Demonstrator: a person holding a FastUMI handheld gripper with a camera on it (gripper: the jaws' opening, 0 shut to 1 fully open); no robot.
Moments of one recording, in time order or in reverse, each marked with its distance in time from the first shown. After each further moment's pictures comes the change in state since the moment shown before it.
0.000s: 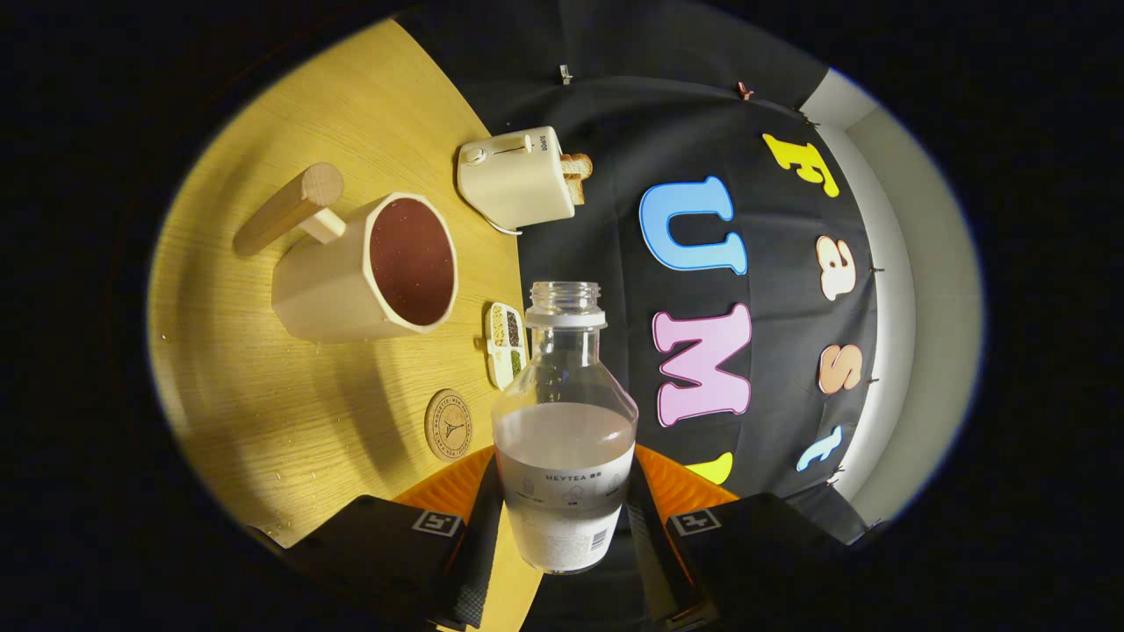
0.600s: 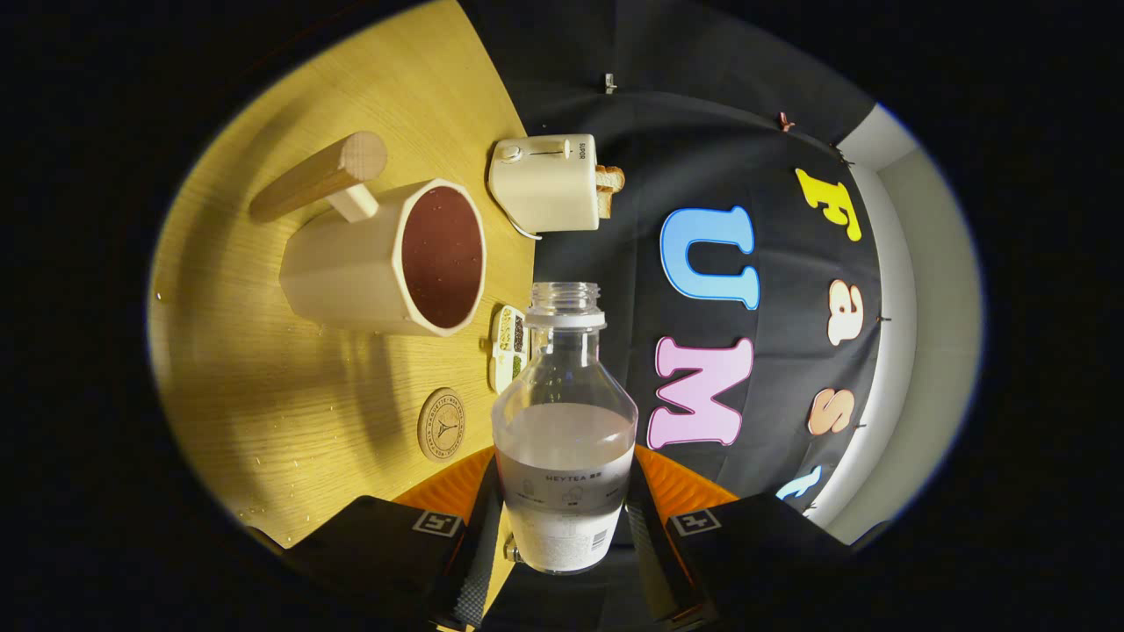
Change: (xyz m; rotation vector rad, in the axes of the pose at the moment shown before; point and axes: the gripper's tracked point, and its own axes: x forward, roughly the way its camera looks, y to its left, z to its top) arm 0.006 0.003 0.008 -0.160 -0.037 0.007
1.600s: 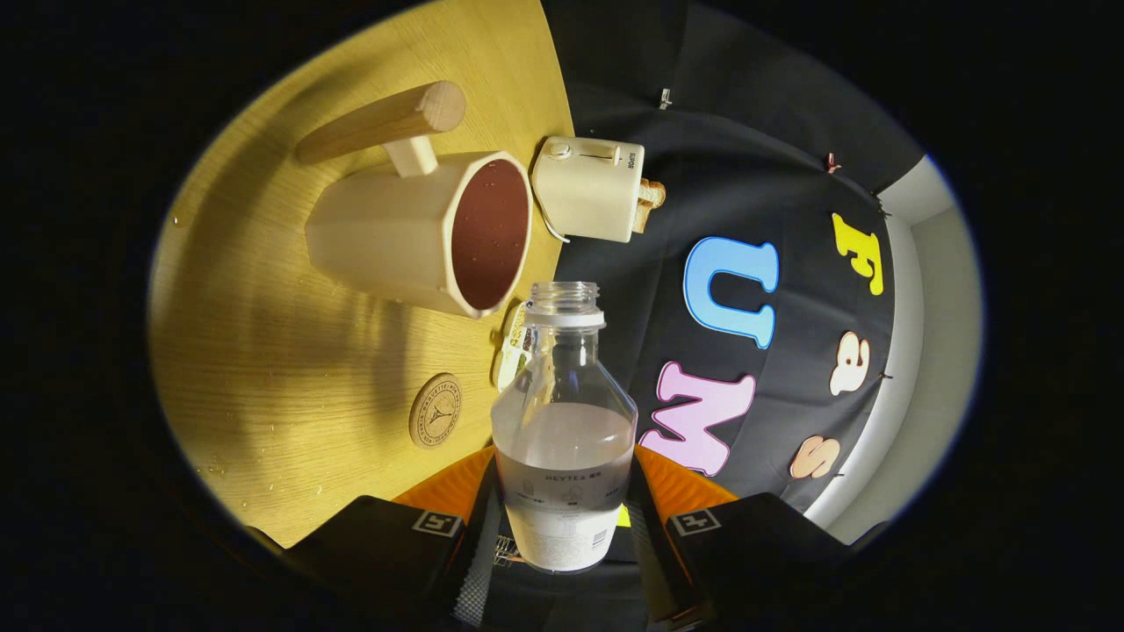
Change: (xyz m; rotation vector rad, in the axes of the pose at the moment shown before) arm 0.011 0.005 0.004 -0.164 -0.022 0.032
